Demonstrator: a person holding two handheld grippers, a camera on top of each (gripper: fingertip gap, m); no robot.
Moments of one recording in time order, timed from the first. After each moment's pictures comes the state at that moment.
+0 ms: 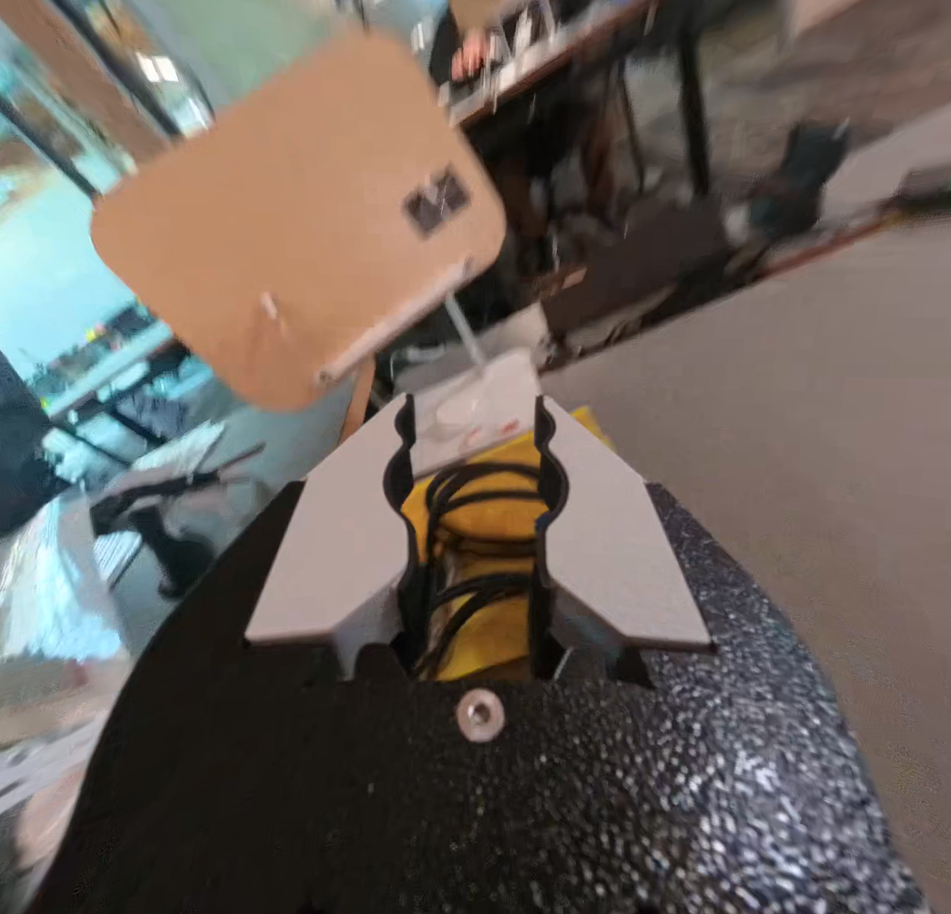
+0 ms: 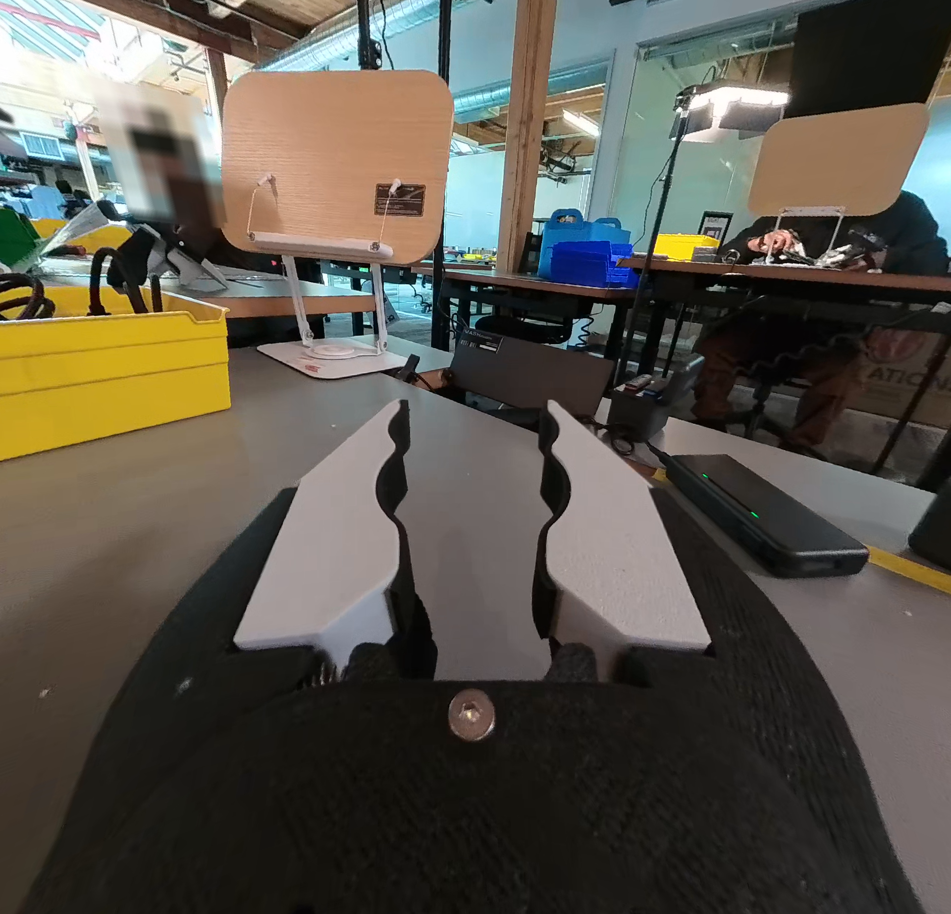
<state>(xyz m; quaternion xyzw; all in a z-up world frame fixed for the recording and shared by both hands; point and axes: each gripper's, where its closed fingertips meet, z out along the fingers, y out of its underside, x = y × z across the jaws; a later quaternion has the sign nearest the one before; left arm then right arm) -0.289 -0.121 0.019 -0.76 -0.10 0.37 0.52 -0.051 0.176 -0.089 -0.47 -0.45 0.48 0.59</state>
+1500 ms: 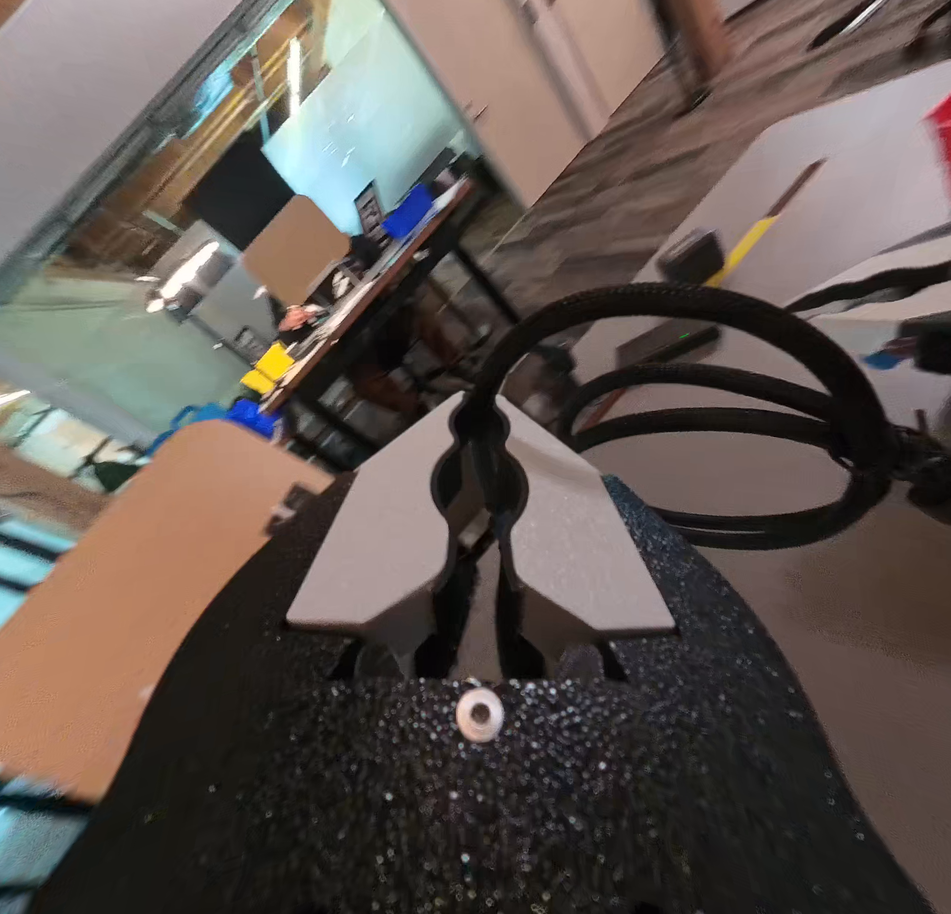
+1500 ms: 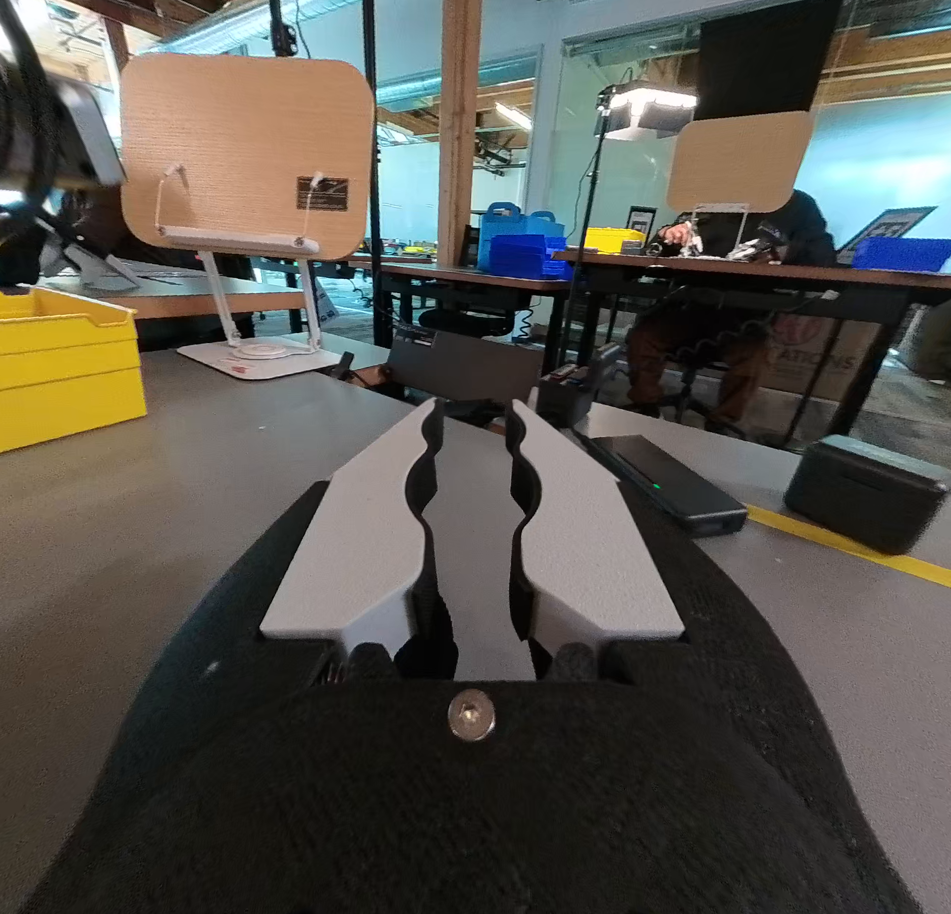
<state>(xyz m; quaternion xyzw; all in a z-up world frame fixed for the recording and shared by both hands) -0.147 0.017 0.105 -0.72 0.17 0.31 0.60 -0.031 0.212 -0.085 -0.50 -0.42 0.44 0.61</state>
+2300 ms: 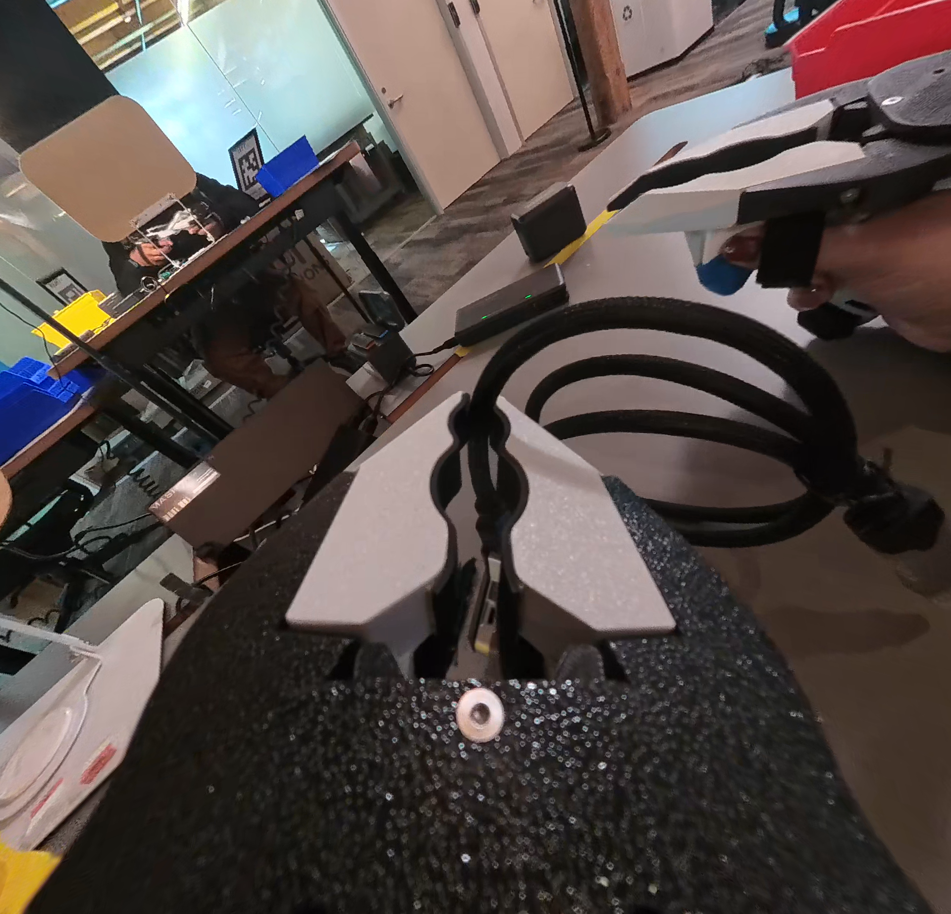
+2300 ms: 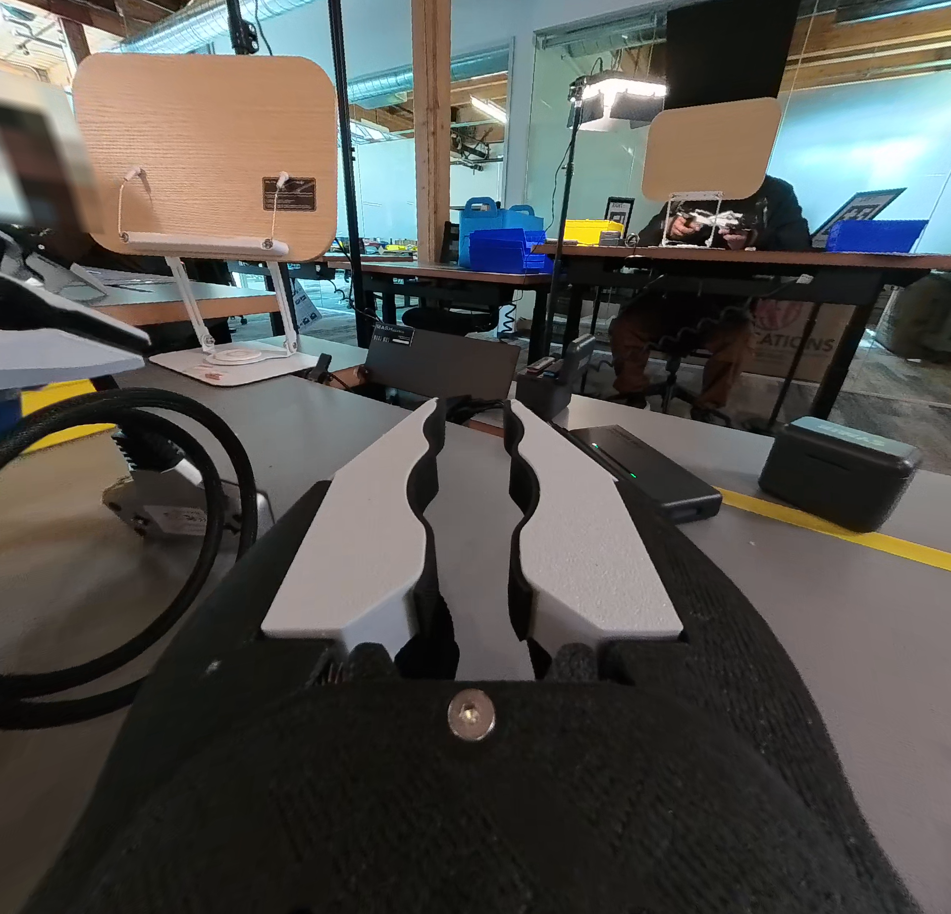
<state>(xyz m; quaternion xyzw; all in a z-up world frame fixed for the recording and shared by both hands) -0.098 0.101 -0.080 -0.75 0.15 0.19 0.61 -0.028 0.228 -0.086 -0.52 -0.40 0.44 0.62</state>
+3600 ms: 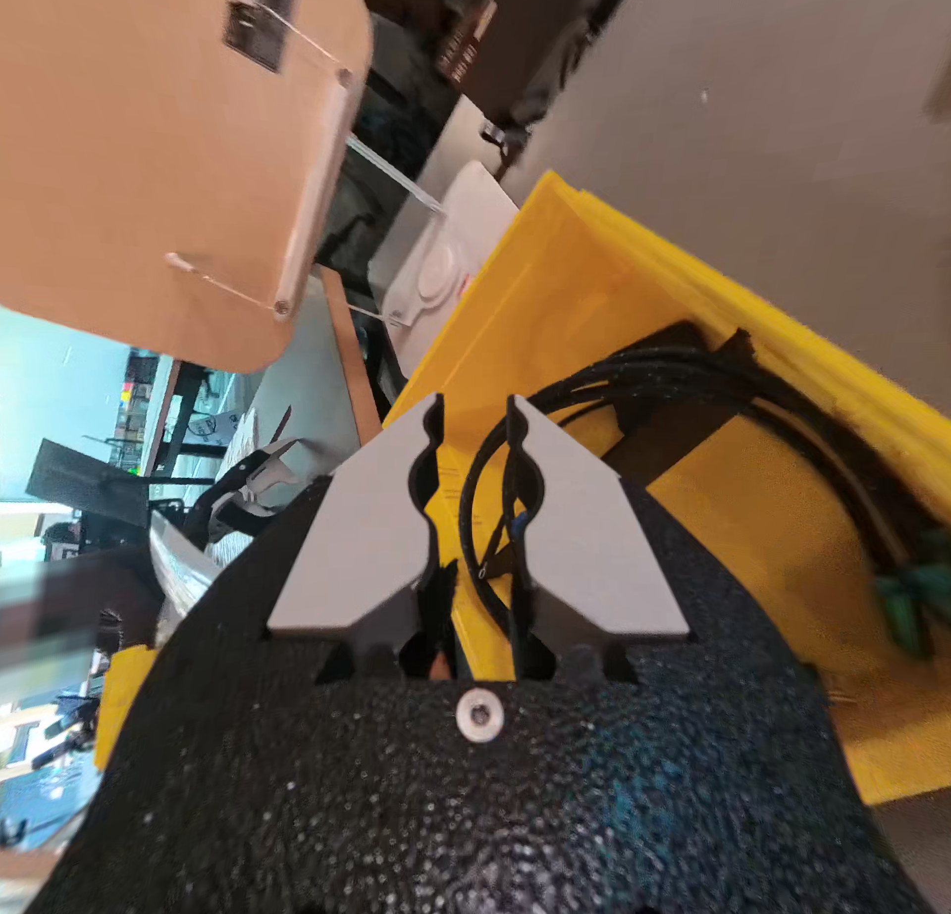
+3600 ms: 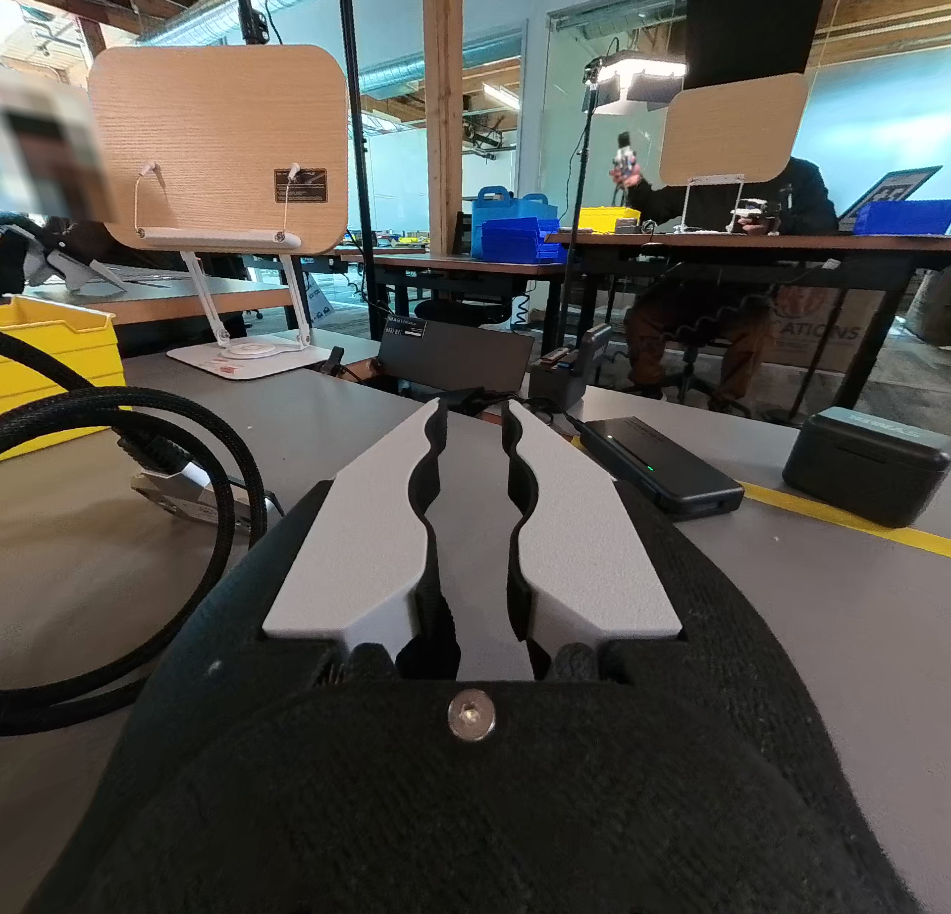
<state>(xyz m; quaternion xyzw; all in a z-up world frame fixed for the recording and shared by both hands) -0.297 -0.167 -0.045 -0.86 0.08 0.40 0.31 -0.031 0.225 -0.091 -0.52 -0.41 0.45 0.60</state>
